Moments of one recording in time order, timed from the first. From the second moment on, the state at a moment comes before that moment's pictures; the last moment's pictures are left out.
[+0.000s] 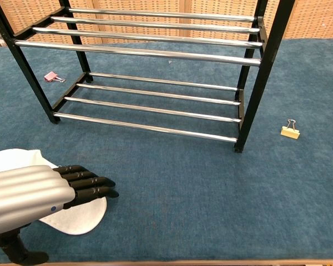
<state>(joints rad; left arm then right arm) -0.51 -1.39 0.15 -1.92 1.33 0.87 0.71 -0.07 -0.95 0.08 -1.91 -1.39 1.57 -0.09</state>
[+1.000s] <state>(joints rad) -0.46 -1.27 0.35 -1.82 1.70 0.96 0.53 -0.07 -0.96 0.08 -1.91 -1.38 1.57 -0.10</state>
